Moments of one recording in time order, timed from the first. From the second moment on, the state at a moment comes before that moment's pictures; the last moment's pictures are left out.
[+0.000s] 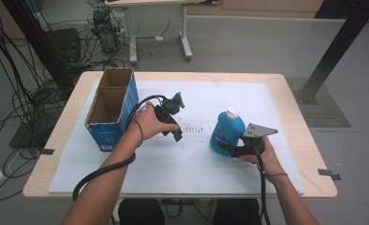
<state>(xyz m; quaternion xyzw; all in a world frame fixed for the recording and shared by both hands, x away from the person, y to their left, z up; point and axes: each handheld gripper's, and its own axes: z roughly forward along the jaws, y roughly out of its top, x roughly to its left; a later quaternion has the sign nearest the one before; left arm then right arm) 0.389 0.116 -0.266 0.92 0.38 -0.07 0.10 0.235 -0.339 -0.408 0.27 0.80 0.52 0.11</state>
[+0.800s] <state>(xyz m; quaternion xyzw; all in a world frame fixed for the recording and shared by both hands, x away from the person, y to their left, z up) 0.367 0.130 -0.211 0.94 0.32 -0.07 0.13 0.248 -0.332 -0.386 0.23 0.81 0.53 0.08</state>
